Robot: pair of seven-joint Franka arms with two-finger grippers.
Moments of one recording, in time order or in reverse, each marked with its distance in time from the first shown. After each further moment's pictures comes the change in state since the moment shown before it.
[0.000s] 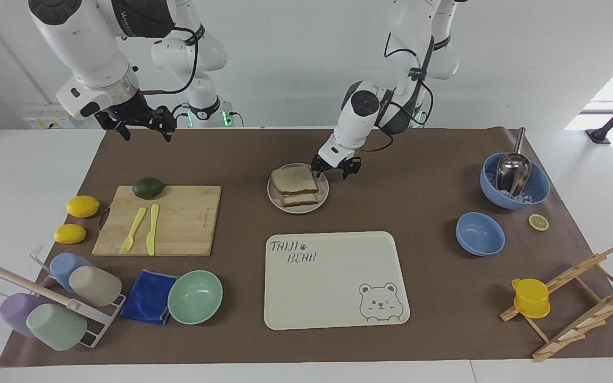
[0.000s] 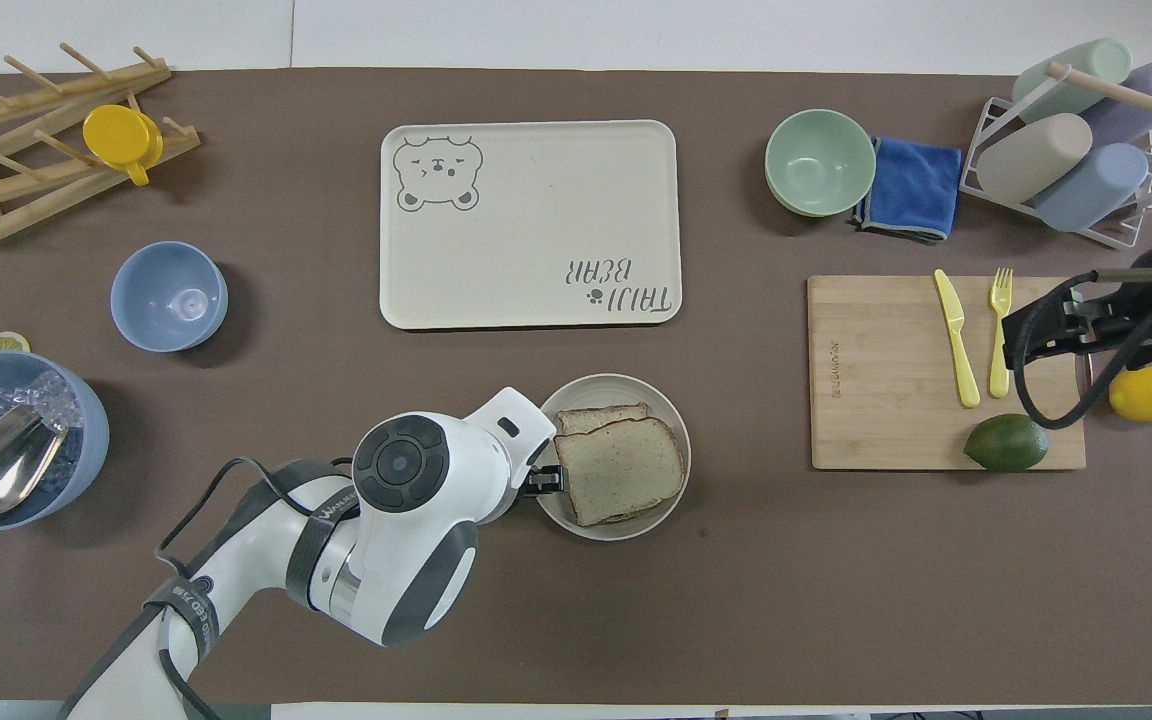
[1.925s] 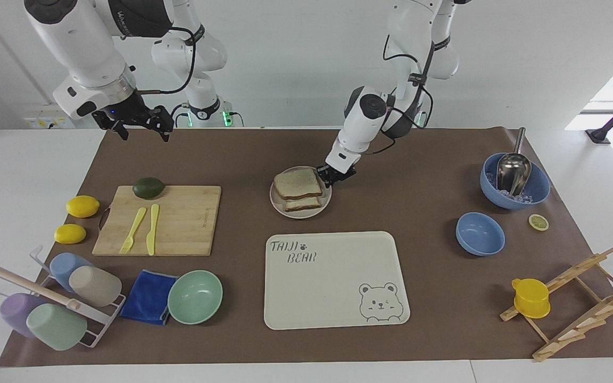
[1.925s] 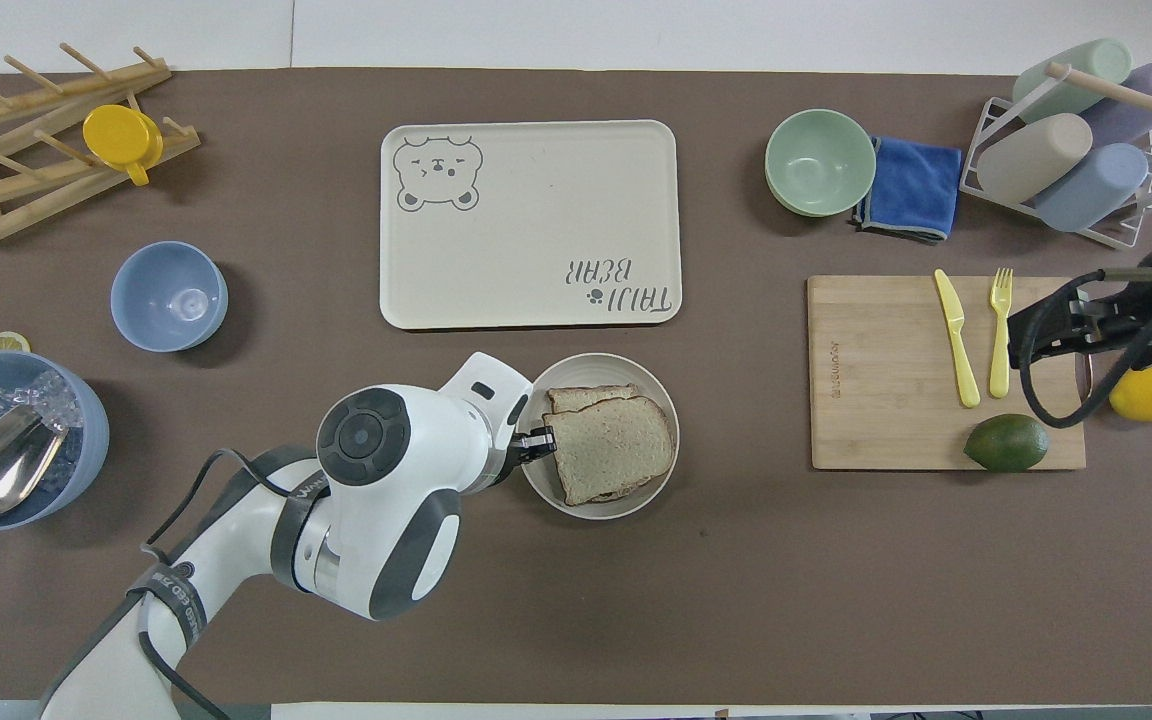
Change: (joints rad) left arm 0.050 0.010 0.014 0.072 -0.069 -0.006 -0.075; right arm 0.000 -0.001 -0.005 0.000 0.000 0.000 0.000
